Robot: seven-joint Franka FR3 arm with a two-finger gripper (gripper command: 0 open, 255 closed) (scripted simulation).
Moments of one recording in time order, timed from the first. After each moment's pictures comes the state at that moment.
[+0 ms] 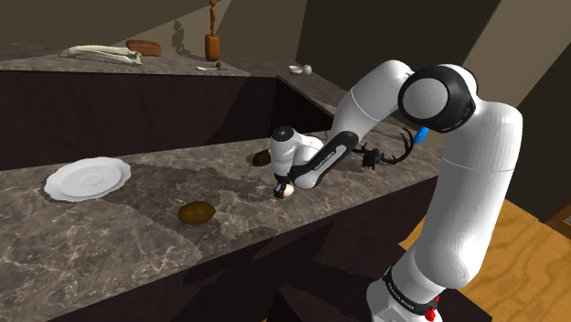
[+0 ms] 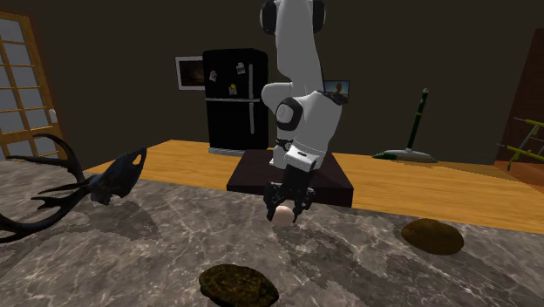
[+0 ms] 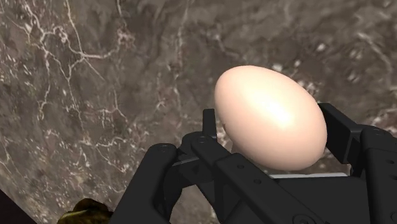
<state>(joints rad) -0.03 0.35 0.04 -2.30 -0.73 2.61 0.21</state>
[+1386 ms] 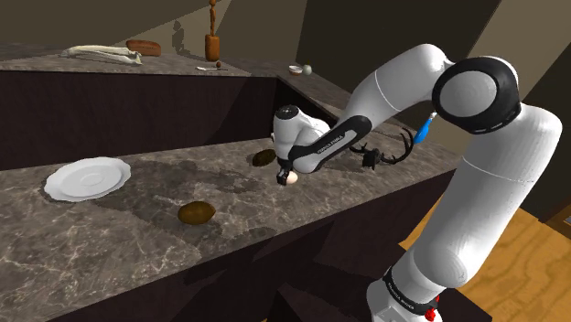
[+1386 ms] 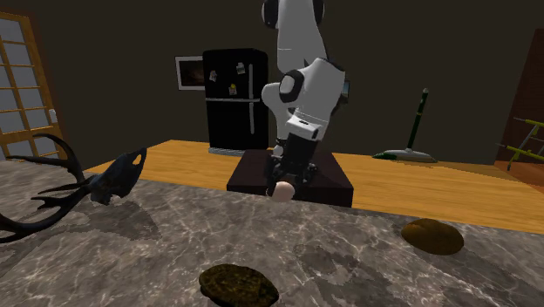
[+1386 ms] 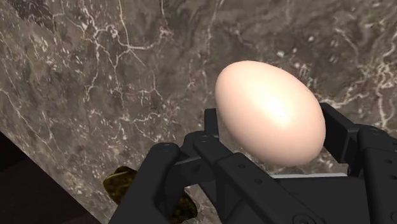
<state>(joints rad) -0.05 0.18 0.10 -2.32 -0.59 2.48 0.07</state>
